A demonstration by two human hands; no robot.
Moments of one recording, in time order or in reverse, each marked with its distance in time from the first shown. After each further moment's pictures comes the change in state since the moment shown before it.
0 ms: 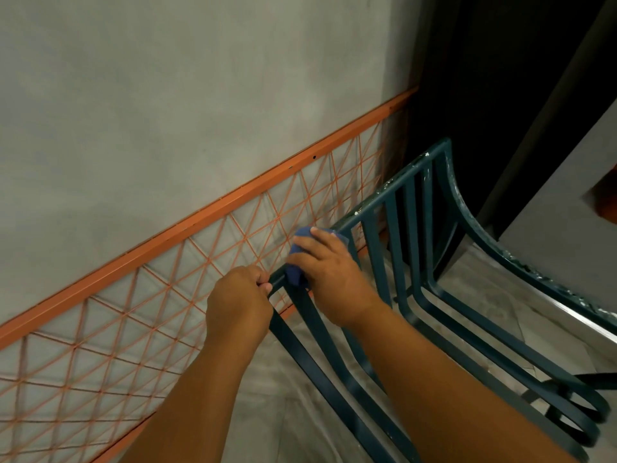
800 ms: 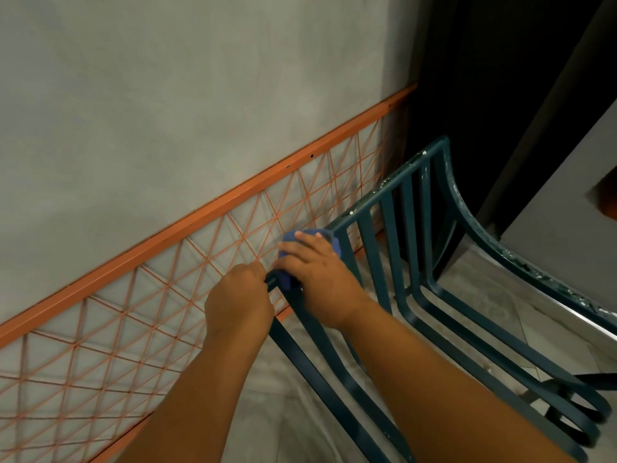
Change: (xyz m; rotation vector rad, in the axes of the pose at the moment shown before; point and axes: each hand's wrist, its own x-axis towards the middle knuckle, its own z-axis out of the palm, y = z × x) left_hand -0.001 0.012 0.003 0.375 0.003 0.135; right_hand 0.003 -0.005 -0.004 0.038 -0.071 -0.069
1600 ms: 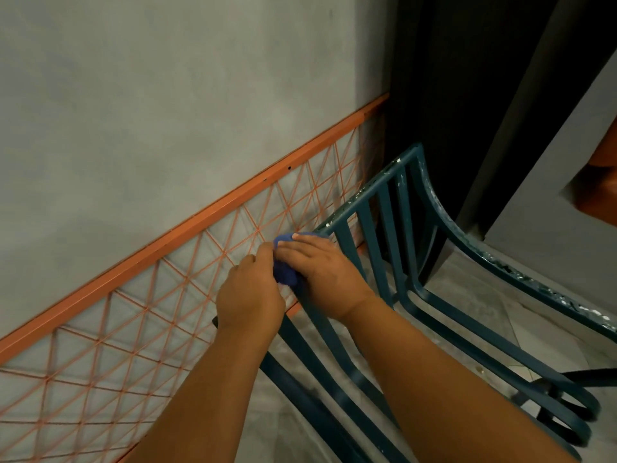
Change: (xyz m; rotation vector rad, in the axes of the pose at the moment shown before) left_hand 0.017 0.048 0.007 -0.182 0.091 0.161; right_hand 0.003 0.047 -0.016 -0.008 0.252 -0.058
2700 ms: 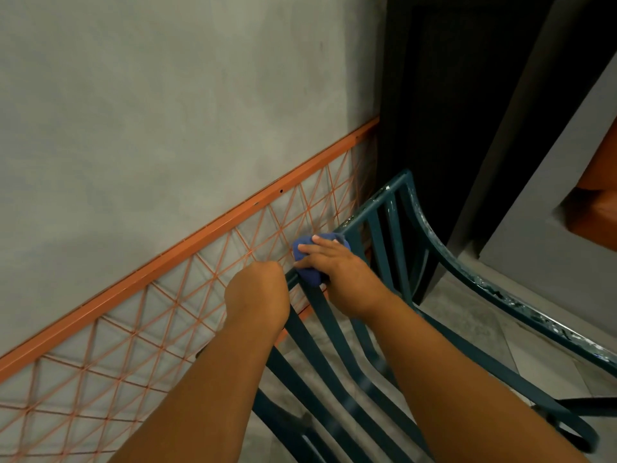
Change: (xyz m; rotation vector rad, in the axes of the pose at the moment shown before) left_hand 0.048 0.044 -0.010 0.436 -0.263 -0.017; right_hand 0.012 0.050 -0.044 0.140 -0.261 0.228
